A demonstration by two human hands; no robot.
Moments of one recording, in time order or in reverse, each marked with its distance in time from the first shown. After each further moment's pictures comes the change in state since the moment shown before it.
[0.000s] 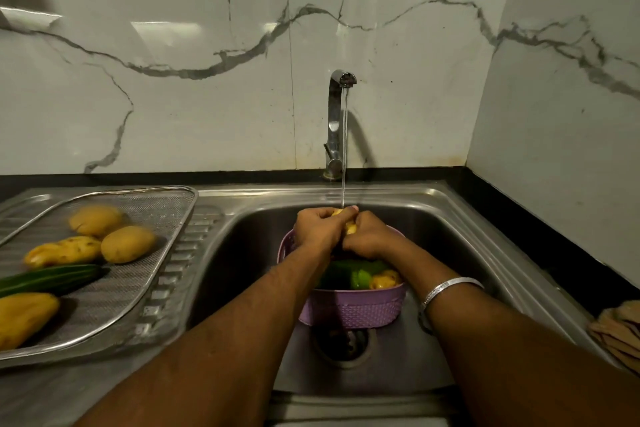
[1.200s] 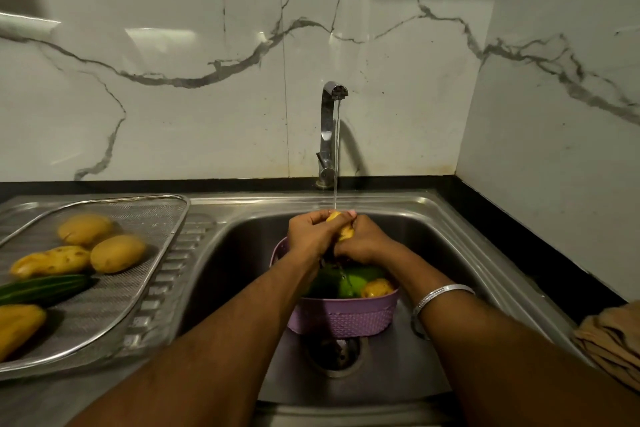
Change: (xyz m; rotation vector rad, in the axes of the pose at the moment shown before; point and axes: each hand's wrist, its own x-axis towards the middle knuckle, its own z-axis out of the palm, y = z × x) left_hand -0.002 0.004 -0.004 -0.178 -0.134 0.008; right_hand -0.003 -0.002 -0.007 0.083 0.034 -0.014
